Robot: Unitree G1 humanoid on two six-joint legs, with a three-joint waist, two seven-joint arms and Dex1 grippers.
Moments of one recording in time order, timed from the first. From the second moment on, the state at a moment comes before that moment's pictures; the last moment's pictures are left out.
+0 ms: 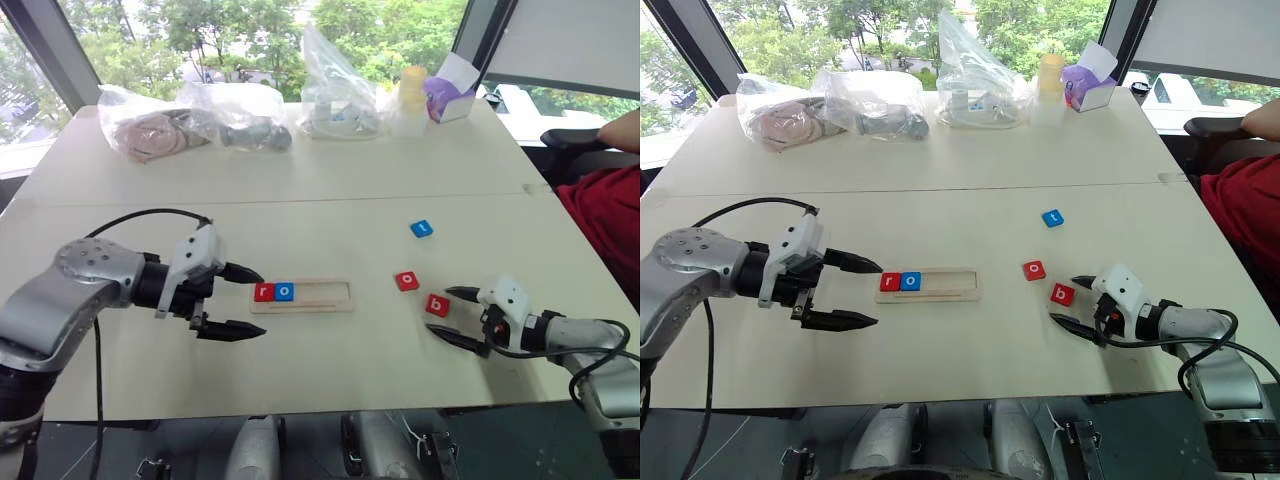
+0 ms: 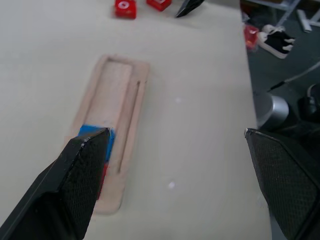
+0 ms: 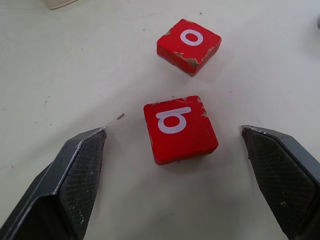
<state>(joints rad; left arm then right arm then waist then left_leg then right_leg) -0.35 1.00 -0.02 -0.37 -0.58 0.68 -1.26 0.02 -0.75 -0.15 -0.07 0.24 0.22 1.03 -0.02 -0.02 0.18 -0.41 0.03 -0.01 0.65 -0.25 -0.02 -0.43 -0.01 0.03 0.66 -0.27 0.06</state>
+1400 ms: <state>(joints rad) -0.06 1.08 0.23 -0.37 -0.60 0.69 -1.16 -0.72 -0.40 0.46 0.24 0.05 0.25 1.15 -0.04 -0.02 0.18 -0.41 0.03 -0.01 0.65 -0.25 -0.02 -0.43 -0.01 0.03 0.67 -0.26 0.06</state>
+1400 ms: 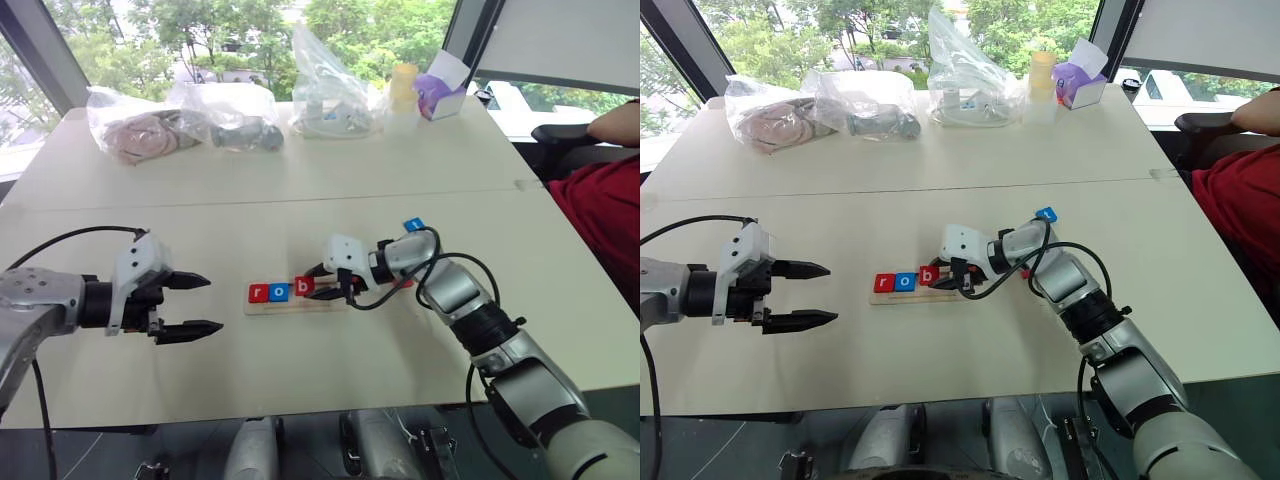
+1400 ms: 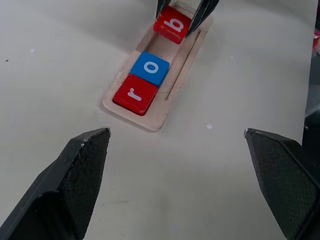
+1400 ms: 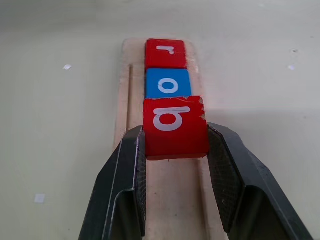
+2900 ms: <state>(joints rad) -0.28 0.86 0.13 -0.37 -0.67 0.74 -0.98 -0.32 -0.37 -0.18 -0.30 0.17 0.90 0.53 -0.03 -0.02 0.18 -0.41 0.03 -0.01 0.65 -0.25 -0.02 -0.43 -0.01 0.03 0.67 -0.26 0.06</state>
